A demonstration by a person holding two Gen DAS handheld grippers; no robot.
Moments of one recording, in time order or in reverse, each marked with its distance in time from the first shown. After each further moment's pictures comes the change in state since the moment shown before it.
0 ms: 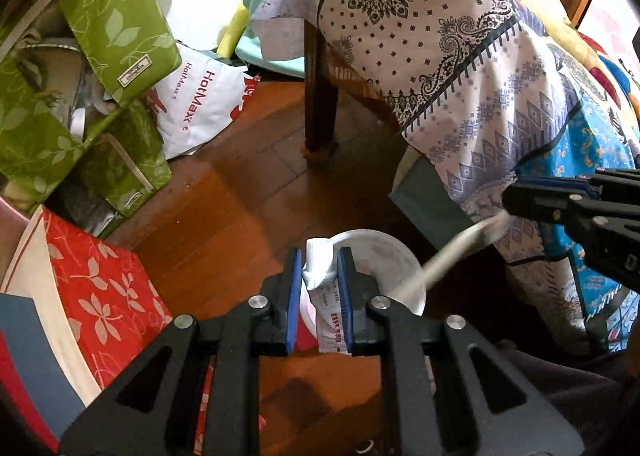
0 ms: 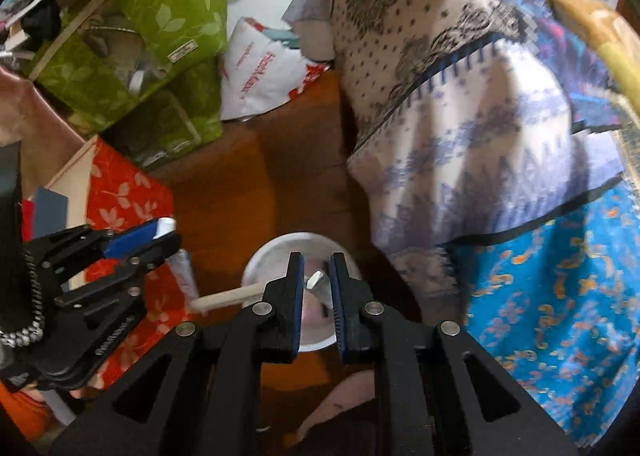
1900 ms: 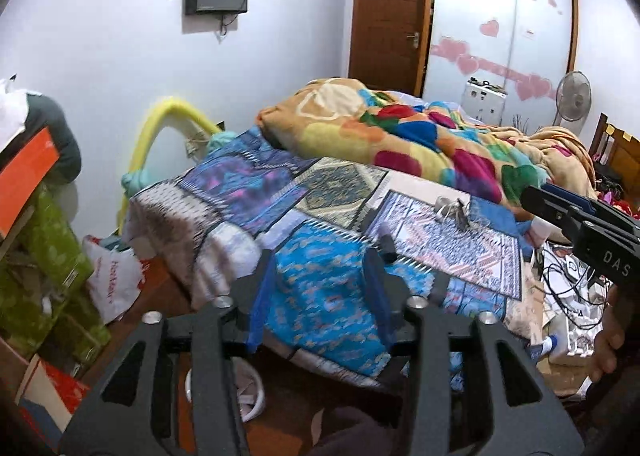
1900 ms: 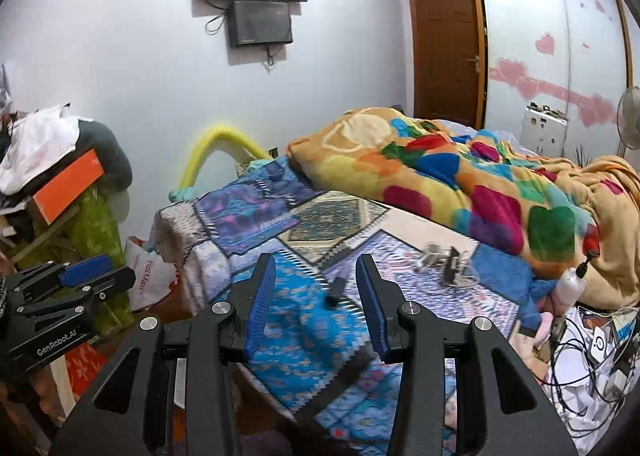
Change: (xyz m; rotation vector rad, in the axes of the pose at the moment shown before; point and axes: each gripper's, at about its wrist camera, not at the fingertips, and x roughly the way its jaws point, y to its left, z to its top) left arm -0.265 -0.248 -0.001 0.331 -0.476 -0.282; right arm -0.328 -0.110 -0.180 0.370 -0.699 -0.431
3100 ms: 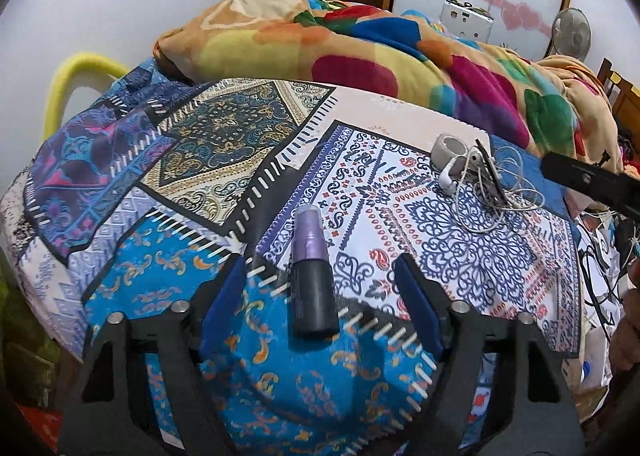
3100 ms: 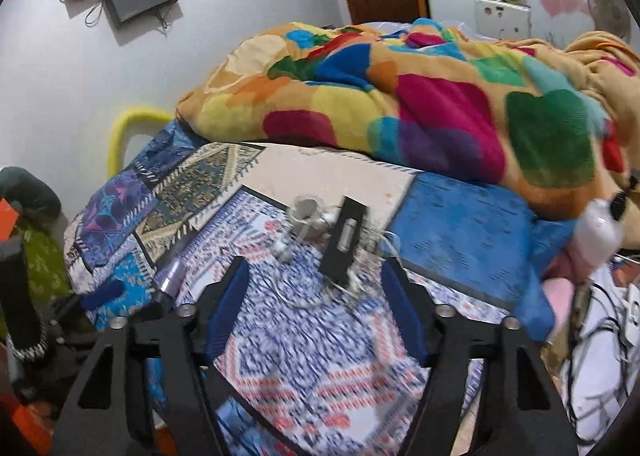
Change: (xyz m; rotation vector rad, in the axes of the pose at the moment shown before) left arm 0.275 -0.100 -0.003 0.083 0.279 -0.113; right arm 0.159 -0.186 -0.020 0.264 0.232 -0.043
